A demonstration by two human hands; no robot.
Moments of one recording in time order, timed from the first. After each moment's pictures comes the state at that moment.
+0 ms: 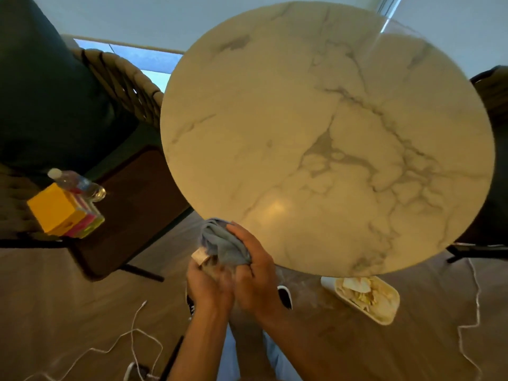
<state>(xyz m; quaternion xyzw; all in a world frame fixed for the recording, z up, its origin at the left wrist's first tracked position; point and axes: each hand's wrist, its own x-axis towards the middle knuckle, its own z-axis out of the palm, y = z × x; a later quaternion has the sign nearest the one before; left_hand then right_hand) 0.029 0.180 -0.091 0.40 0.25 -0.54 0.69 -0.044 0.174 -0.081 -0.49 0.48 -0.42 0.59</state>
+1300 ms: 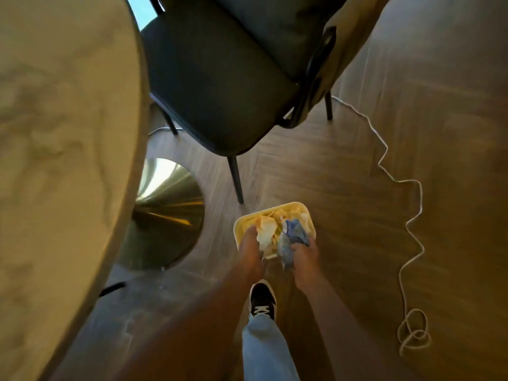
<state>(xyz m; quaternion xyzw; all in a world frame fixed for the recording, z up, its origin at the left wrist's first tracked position) -0.405 0.156 -0.357 0.68 -0.14 -0.72 0.00 -0.470 0.235 -0.387 0.21 0.72 -0.45 0.48</state>
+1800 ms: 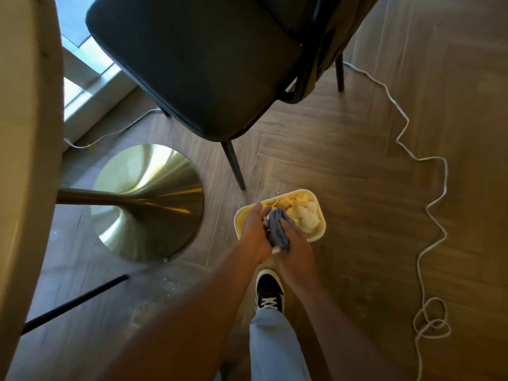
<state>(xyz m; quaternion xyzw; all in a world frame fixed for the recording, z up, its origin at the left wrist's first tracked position) -0.431 0.129 -0.419 0.64 -0.13 -0.76 0.00 -0.449 0.238 -0.437 -0.17 0.80 -0.39 0.41</state>
